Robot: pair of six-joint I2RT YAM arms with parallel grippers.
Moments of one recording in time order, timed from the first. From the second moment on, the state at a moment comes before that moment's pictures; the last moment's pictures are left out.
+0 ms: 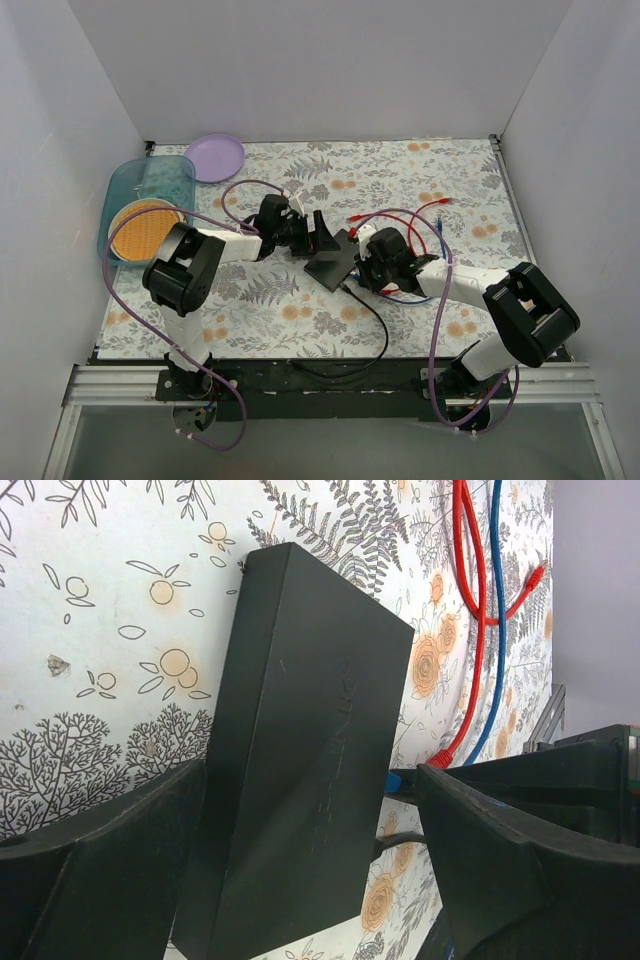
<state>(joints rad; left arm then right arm) -0.48 1.88 0.95 0.29 0.58 -0.65 0.69 1.49 0.66 -0.03 -0.13 0.04</state>
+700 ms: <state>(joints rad) -0.44 1.91 0.92 0.35 0.59 -0.58 0.69 1.54 0.71 -0.02 -0.12 0.04</state>
